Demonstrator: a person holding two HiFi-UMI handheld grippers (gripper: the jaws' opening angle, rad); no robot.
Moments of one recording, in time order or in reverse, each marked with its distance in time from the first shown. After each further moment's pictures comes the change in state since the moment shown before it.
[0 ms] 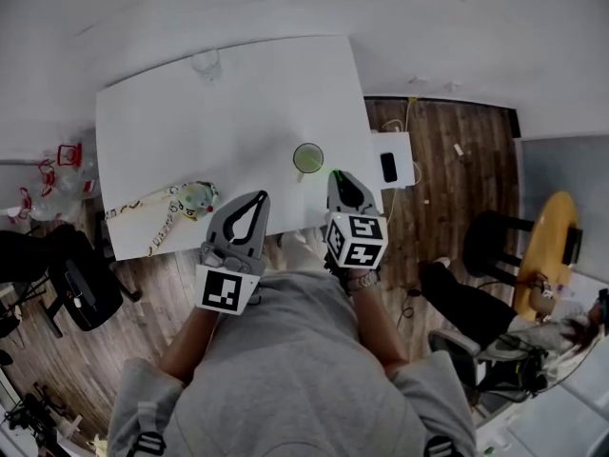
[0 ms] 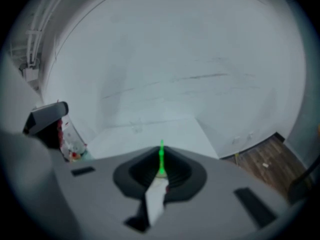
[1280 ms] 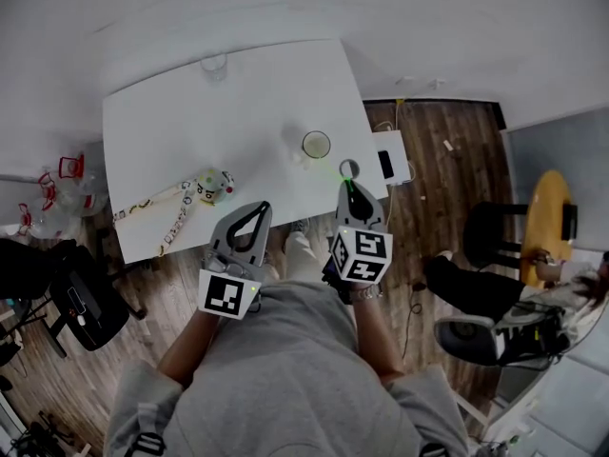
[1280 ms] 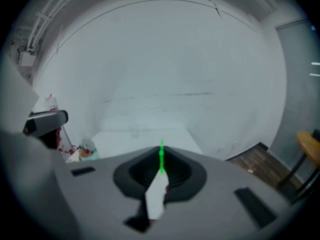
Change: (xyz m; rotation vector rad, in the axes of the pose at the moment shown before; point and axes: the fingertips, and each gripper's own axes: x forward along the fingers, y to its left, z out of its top) left arm -0.083 -0.007 -0.004 0.018 -0.050 -0.096; right arm -0.080 0.040 -0.011 -0.042 -0.139 -0.160
